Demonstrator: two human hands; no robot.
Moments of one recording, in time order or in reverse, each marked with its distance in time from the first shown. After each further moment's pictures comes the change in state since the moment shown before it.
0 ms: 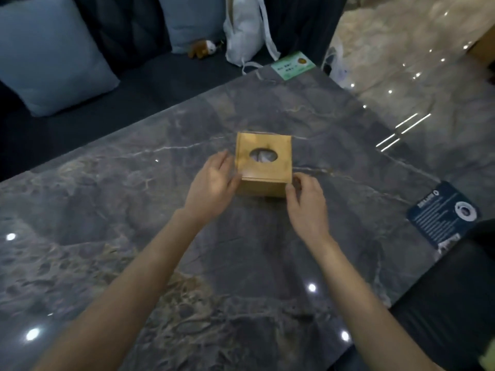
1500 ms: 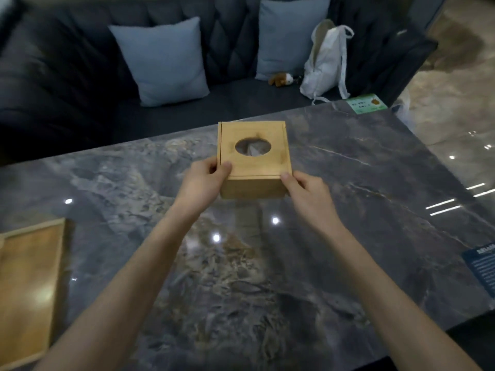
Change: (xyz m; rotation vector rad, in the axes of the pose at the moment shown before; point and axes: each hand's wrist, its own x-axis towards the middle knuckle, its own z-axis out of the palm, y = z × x) left_hand -0.150 -0.023 -0.123 -0.647 0.346 -0.527; right_hand -0.083 -0.146 -0.002 0.285 -0.380 -0.231
